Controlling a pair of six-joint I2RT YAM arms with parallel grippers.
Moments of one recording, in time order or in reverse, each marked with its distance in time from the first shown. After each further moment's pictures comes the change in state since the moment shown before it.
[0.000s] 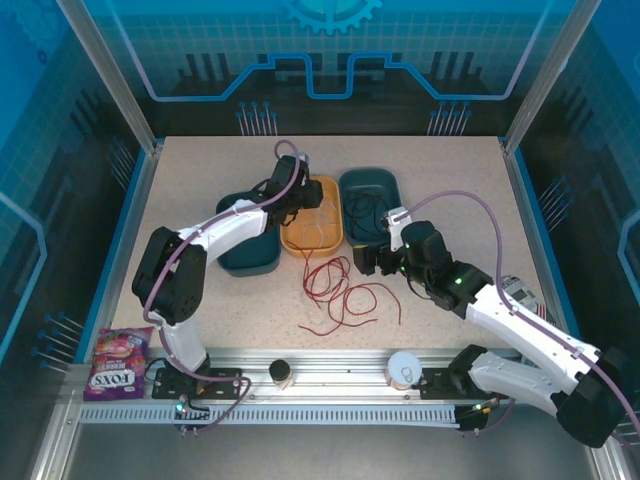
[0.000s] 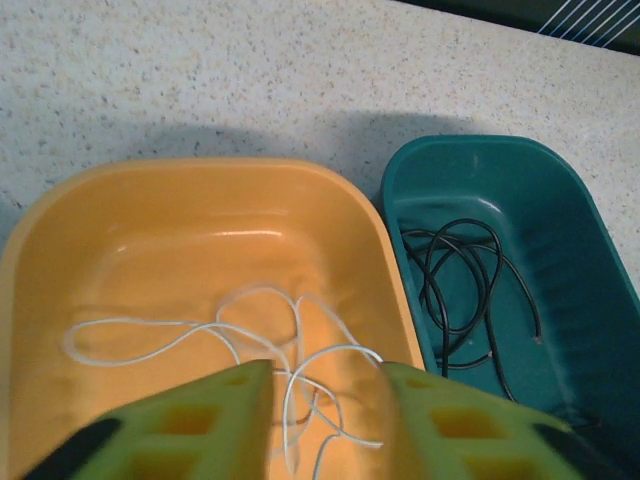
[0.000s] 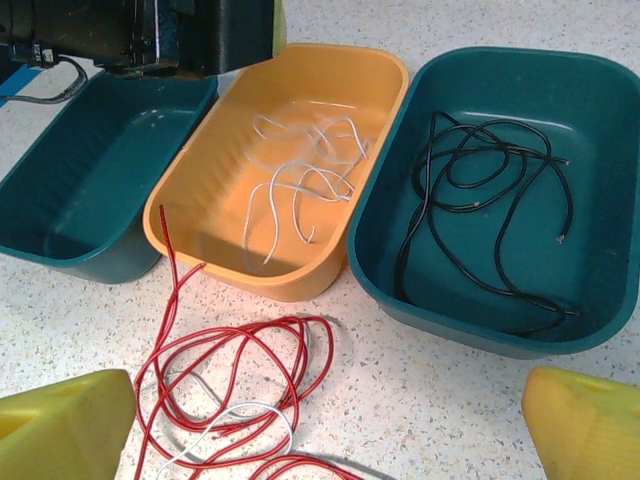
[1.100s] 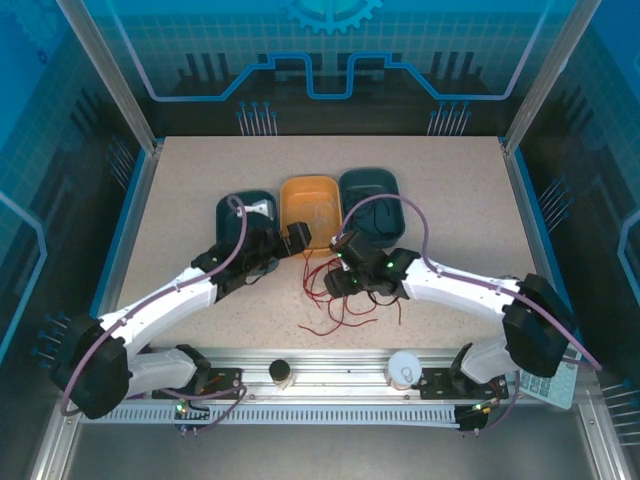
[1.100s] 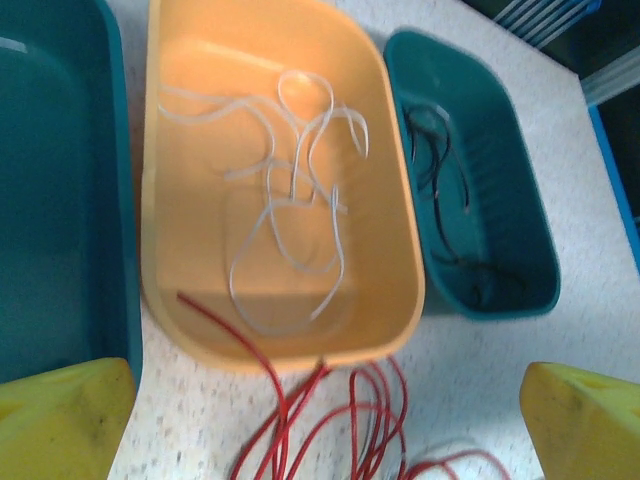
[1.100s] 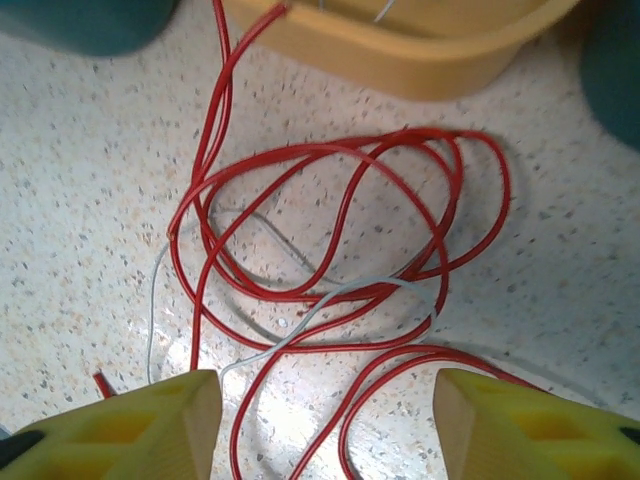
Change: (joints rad) left arm -0.117 -0.636 -0.605 0.023 -0.036 -0.251; right arm 0.236 0.480 0.214 -0.203 -0.022 0.172
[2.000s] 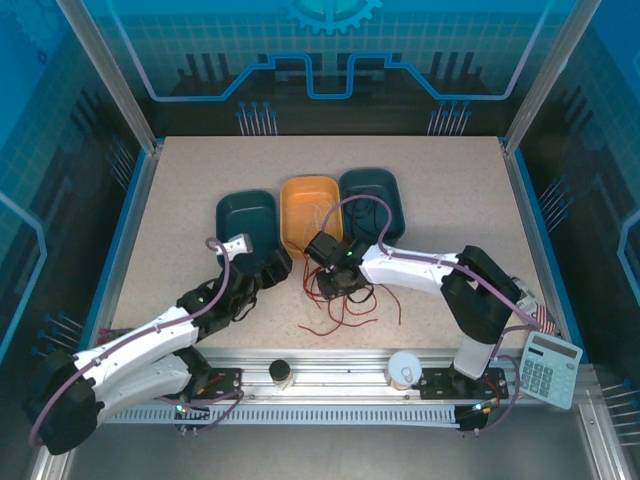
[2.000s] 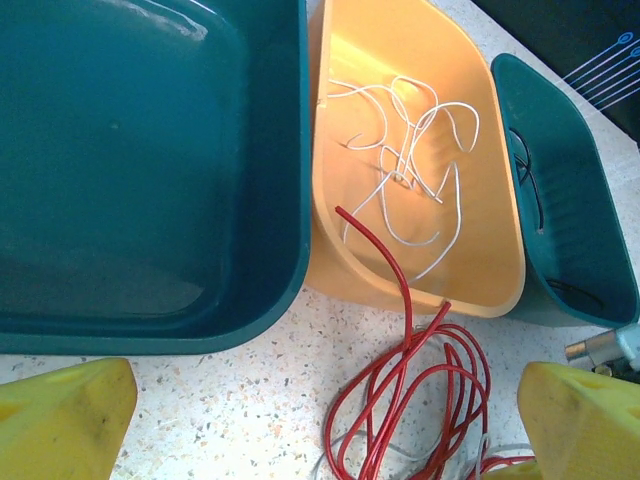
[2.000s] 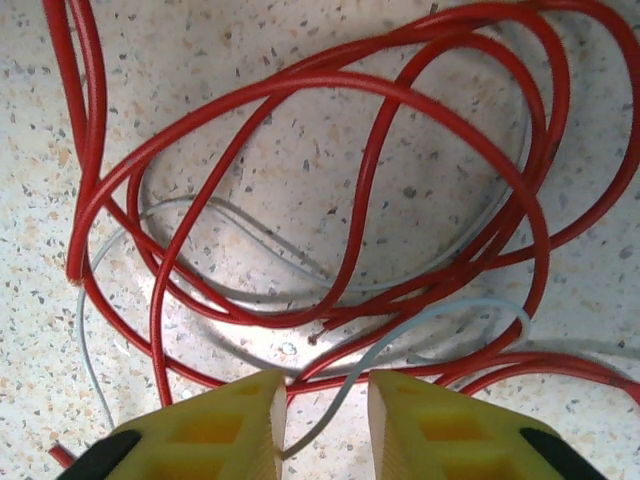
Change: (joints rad) left arm -0.099 -0.258 -0.267 0.003 -0.252 -0.173; right arm 0.018 0.293 0.196 -0.146 -0.011 0.176
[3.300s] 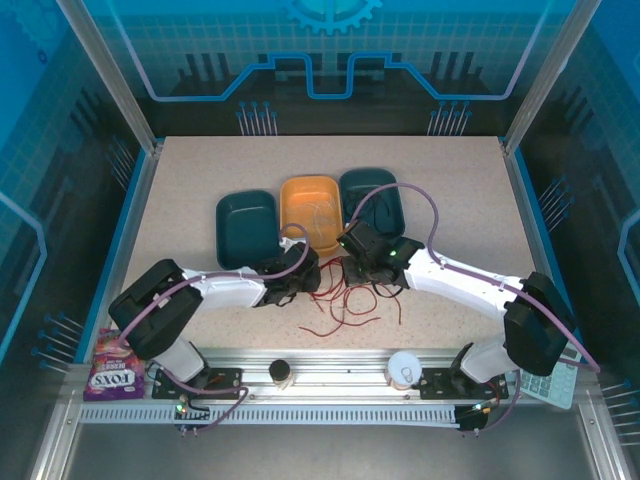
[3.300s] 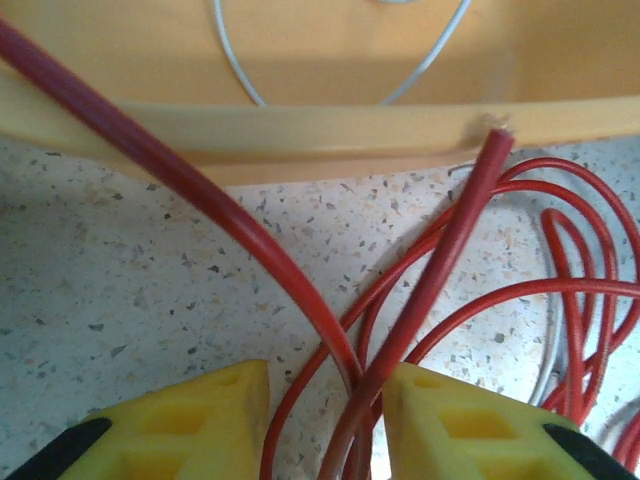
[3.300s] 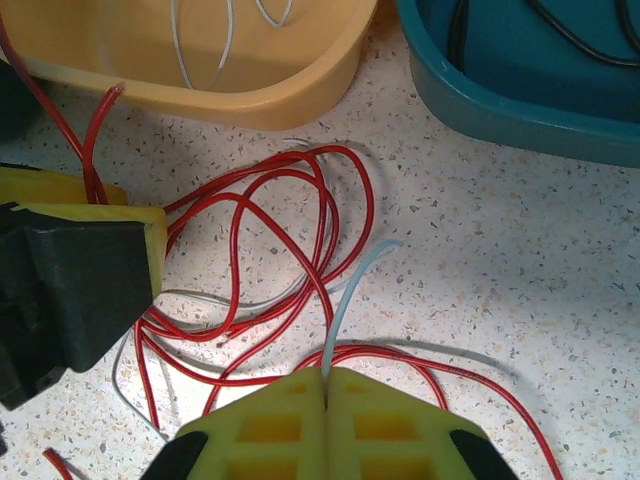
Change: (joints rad) left arm -0.080 0.686 0.263 0.097 0.161 0.190; right arm -0.083 -0.311 -0.143 0.034 0.116 -0.063
